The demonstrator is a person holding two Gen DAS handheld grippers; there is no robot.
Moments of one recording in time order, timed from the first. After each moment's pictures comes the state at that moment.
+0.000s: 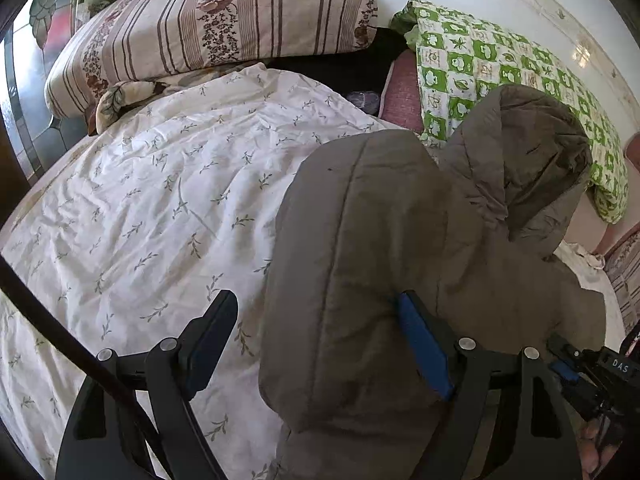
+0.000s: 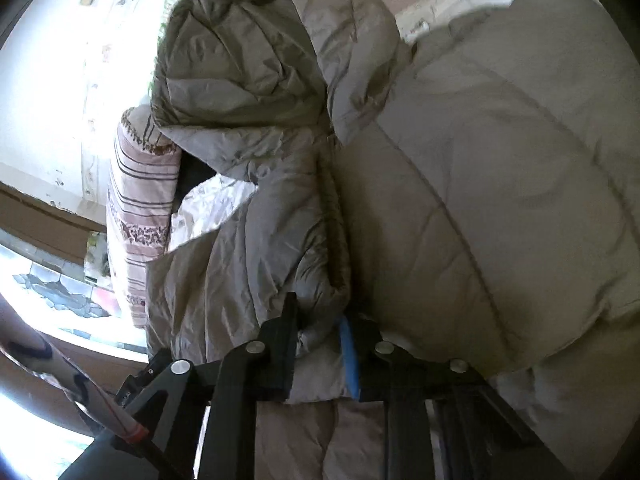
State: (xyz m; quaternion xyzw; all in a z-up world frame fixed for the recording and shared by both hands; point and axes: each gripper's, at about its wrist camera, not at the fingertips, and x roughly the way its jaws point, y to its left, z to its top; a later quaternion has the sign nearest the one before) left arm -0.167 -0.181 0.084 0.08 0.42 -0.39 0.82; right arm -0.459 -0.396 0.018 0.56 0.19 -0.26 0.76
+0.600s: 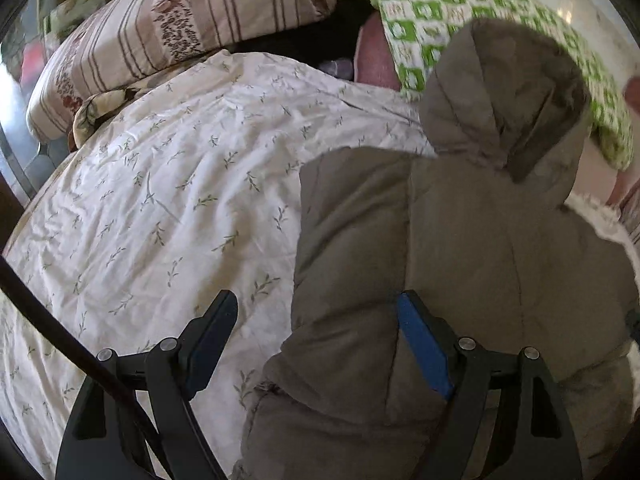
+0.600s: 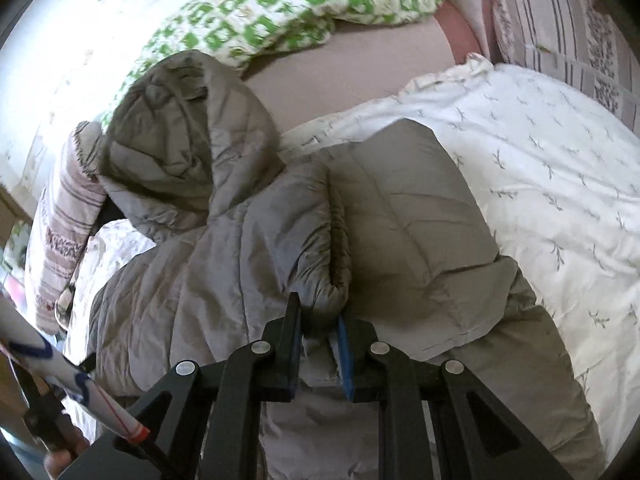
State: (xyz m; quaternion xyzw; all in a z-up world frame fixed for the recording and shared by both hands) left arm -0.200 -0.218 0.054 0.16 0.40 -0.39 0.81; right arm -0.571 -0.408 0.042 0.42 0.23 -0.44 0.76
